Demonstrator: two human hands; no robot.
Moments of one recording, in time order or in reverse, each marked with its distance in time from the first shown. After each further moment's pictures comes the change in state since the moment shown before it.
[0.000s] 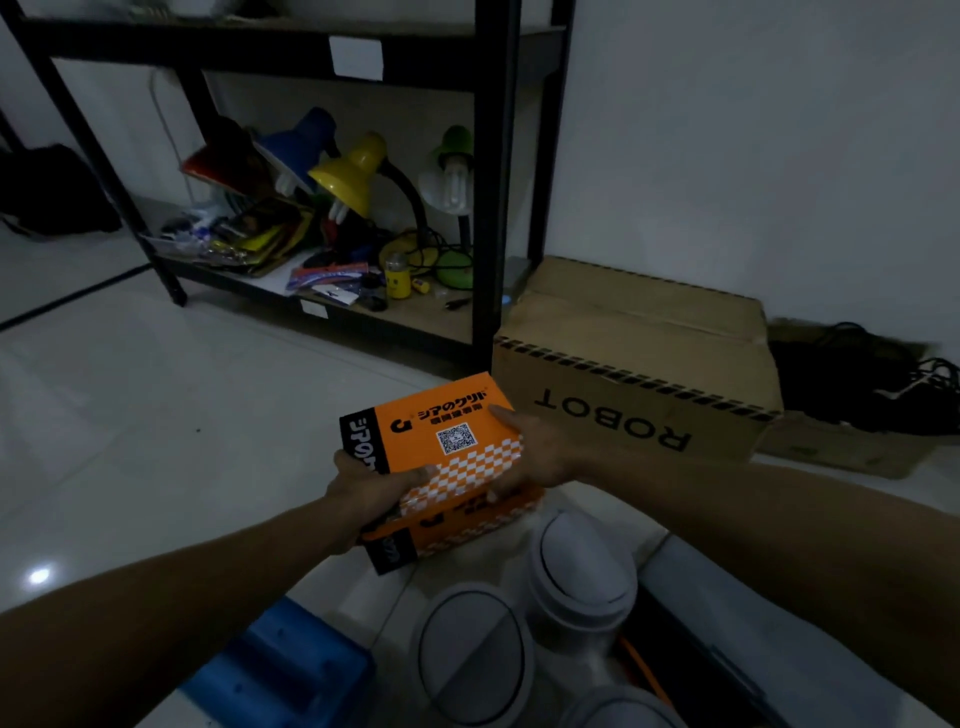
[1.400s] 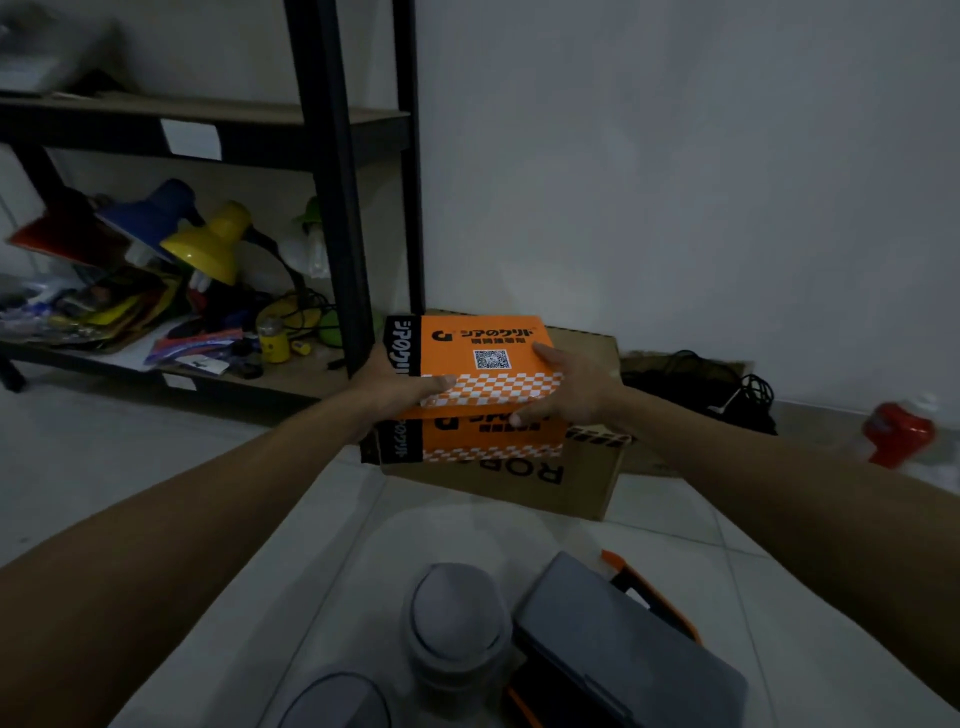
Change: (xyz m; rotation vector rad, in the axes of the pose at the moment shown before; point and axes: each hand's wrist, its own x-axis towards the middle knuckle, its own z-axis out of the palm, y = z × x) left_hand -0.039 0.211 0.099 0.032 -0.288 0.540; right_hand -0.113 0.086 -0.160 0.234 0.465 0.161
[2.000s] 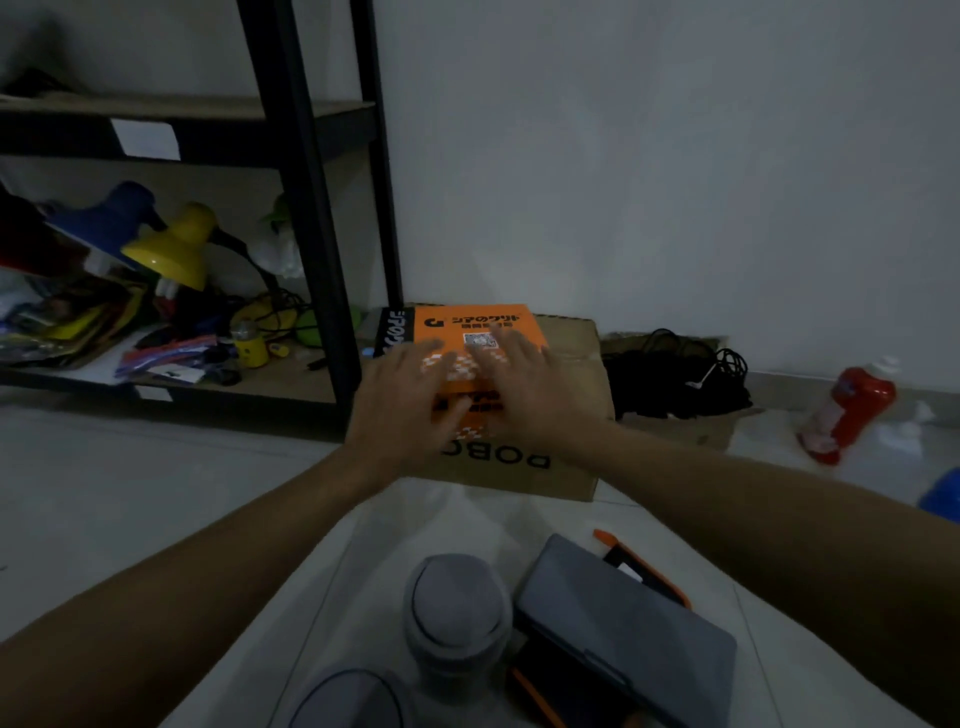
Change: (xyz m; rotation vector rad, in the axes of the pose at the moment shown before) left_hand -0.025 -0.026 0.030 0.924 0.331 0.894; right_hand -0.015 -0.008 0.054 -0.763 0.363 -0.399
